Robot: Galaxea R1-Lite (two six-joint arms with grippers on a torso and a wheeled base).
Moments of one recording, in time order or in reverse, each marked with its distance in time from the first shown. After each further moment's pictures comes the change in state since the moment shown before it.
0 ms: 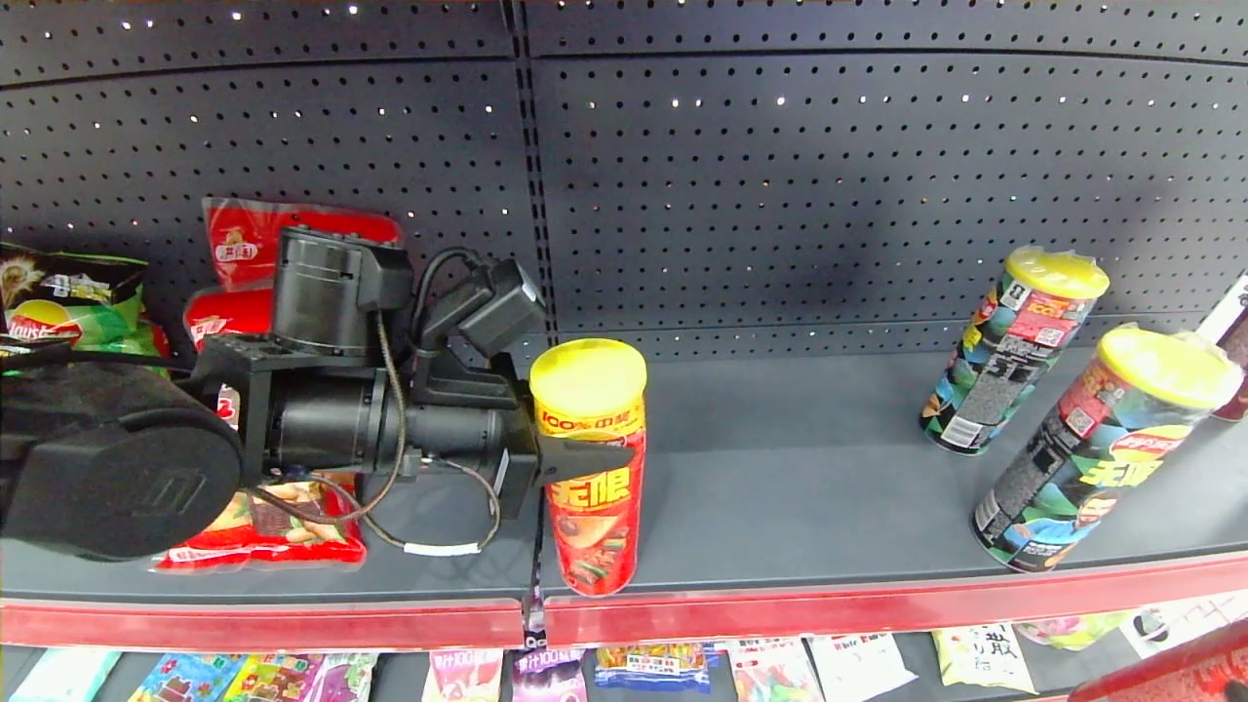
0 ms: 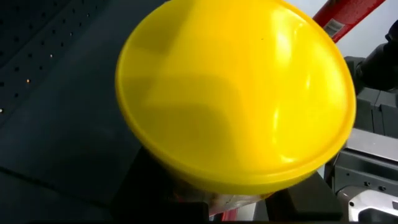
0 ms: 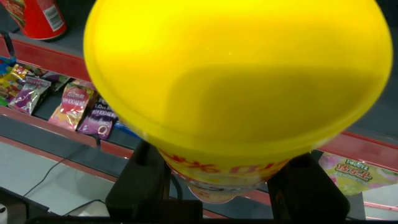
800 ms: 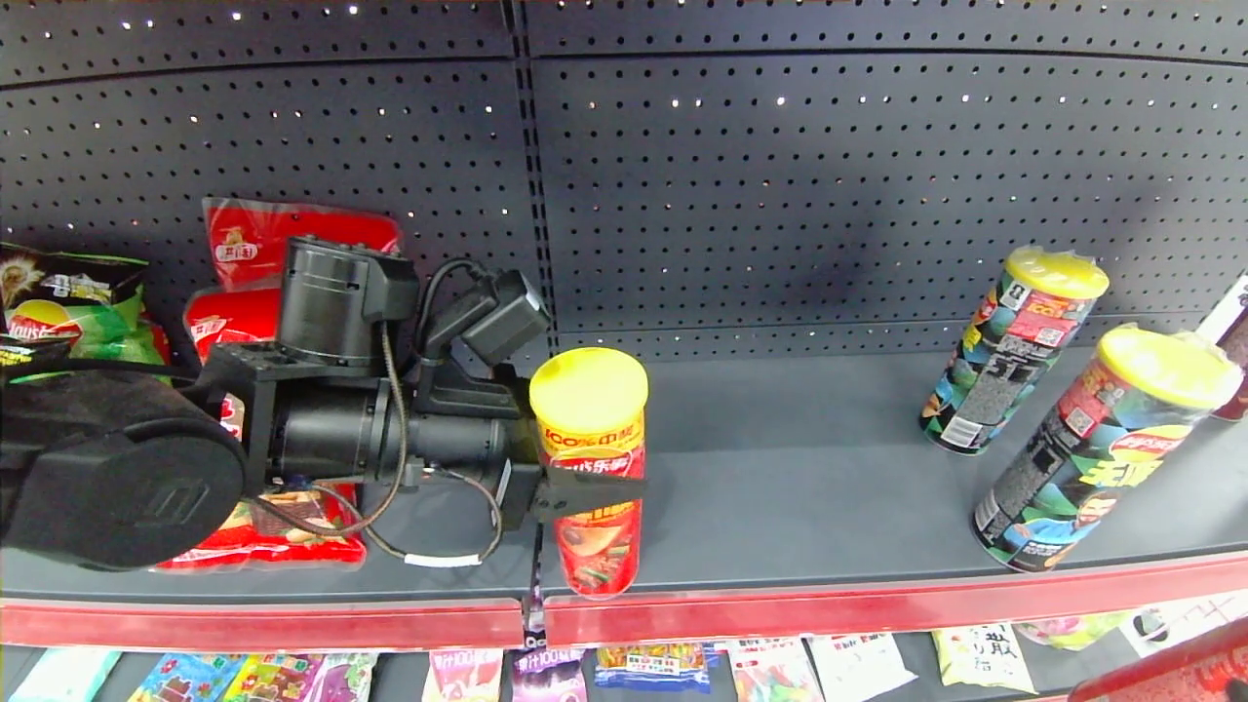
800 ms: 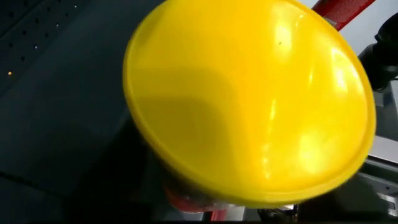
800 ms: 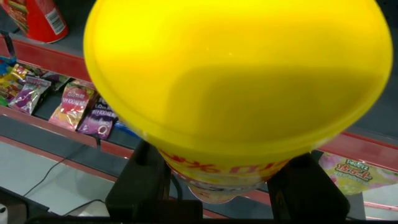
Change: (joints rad) left arm -0.010 0.001 0.015 0.002 -0.005 -0.027; right arm 0.000 0.002 -0.004 0.000 0.000 0.000
